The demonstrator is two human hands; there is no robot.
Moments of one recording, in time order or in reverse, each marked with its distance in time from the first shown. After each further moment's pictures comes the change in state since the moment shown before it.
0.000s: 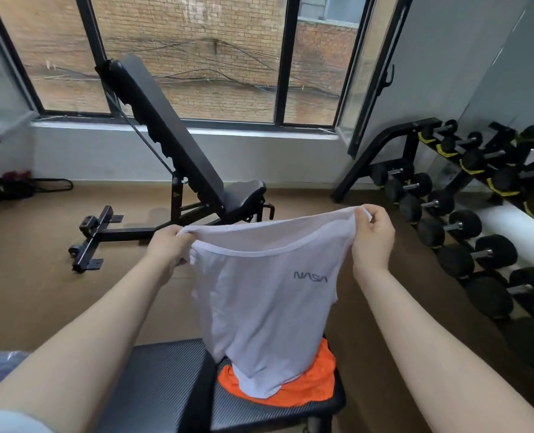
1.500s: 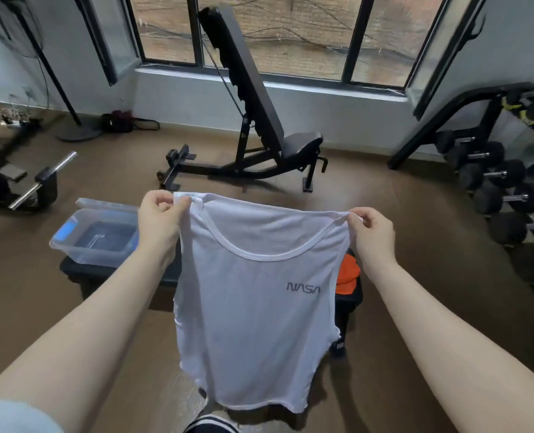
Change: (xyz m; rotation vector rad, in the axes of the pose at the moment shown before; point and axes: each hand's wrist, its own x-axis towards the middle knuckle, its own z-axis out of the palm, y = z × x) left_hand -0.329 -0.106 -0.121 -0.280 0.443 0.249; right_hand -0.236 -0.029 -0.157 -0.141 -0.472 0.041
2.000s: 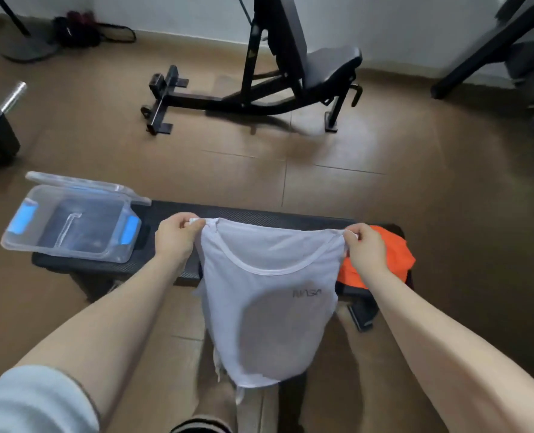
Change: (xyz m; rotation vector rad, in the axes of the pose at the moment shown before) left_hand 0.163 -0.198 0.032 0.451 -0.171 -0.349; right_hand 0.093 0.145 0.176 -0.361 -0.199 0.308
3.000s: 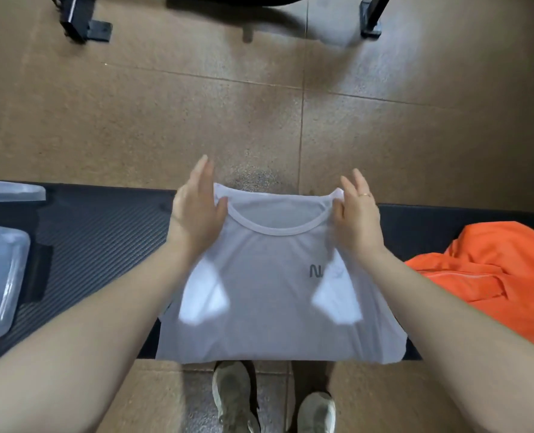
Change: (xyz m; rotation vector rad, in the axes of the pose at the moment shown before) left_hand 0.331 -0.202 0.205 0.609 -0.223 0.538; right_hand 0.269 0.129 0.325 -0.493 -0.103 -0.182
